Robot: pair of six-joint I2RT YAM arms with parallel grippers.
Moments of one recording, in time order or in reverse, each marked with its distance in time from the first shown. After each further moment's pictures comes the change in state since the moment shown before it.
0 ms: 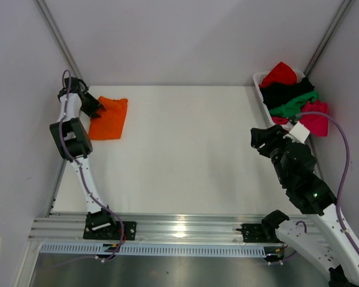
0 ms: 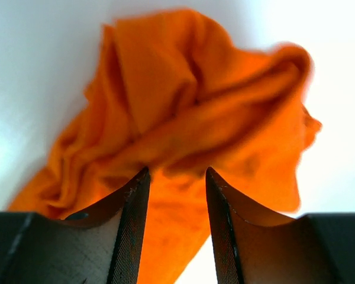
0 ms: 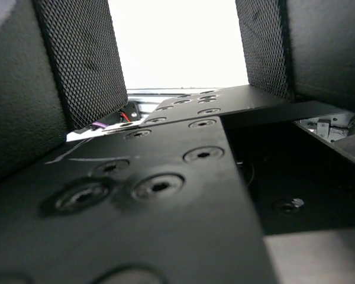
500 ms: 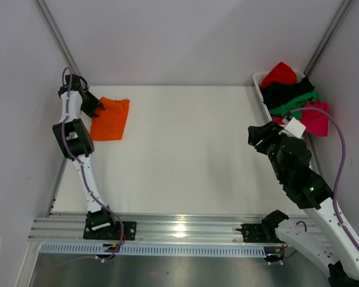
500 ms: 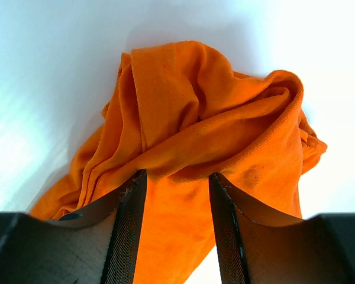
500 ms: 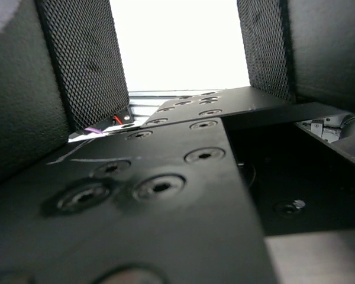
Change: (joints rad) left arm -0.021 0.042 0.127 -0.110 -0.084 0.017; right arm 0.000 0.065 0.023 0.002 0.000 -0.034
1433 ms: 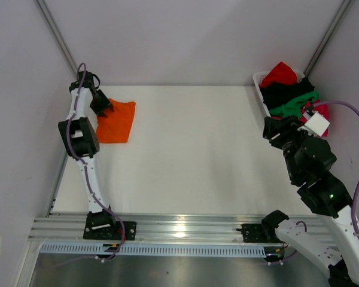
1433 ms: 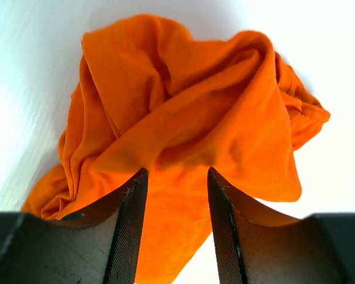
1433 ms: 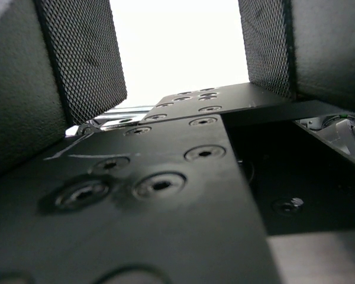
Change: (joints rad) left arm -0.097 -0.093 -0.101 -0.031 -0.052 0.087; right arm 0.000 -0.014 0.180 -0.056 0.098 -0.103
